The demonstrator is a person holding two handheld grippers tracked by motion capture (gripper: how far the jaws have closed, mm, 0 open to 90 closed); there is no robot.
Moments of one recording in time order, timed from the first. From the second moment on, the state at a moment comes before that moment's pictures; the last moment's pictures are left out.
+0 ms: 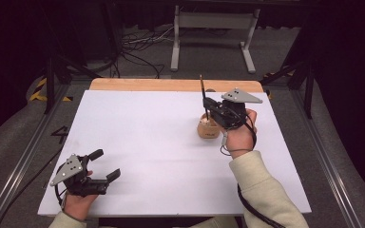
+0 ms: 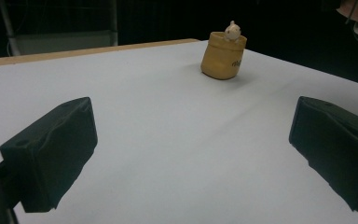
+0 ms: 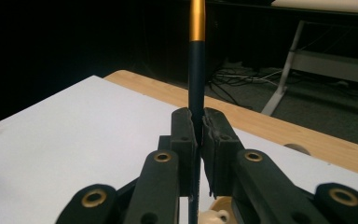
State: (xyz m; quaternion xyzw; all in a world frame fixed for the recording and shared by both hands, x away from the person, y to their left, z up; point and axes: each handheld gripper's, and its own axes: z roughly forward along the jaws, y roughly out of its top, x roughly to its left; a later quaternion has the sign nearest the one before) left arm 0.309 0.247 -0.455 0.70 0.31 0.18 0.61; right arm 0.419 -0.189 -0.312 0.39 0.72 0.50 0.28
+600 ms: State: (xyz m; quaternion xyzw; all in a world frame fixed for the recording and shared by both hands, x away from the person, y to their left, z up) left arm 0.309 0.248 -0.455 0.71 0.31 0.18 0.61; right arm 0.434 -0.210 -0.316 0.43 0.69 0.50 0.31
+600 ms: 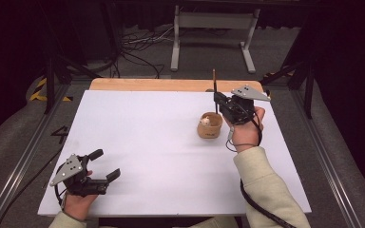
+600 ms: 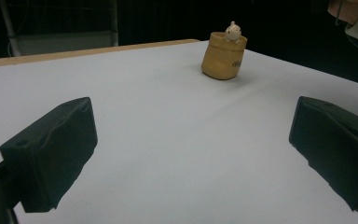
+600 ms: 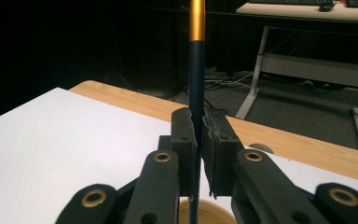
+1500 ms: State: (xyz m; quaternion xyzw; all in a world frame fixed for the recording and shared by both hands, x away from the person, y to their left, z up) left arm 0.309 0.247 -0.455 0.70 0.31 0.18 0.61; right arm 0.451 -0.218 -0.358 0.44 0.68 0.50 0.31
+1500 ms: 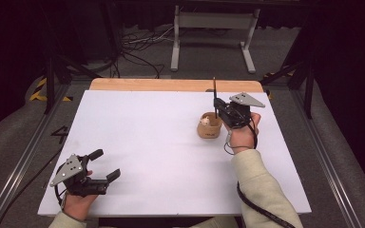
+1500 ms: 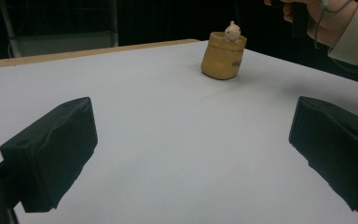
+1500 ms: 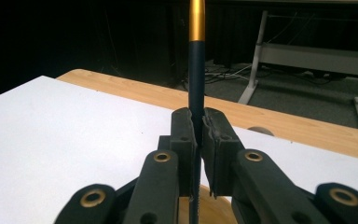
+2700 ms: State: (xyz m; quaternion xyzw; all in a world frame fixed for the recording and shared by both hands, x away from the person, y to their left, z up) left arm 0.309 0.247 -0.455 0.71 0.32 0.18 0.61; right arm 0.456 -0.219 -0.404 0.46 0.69 0.48 0.30
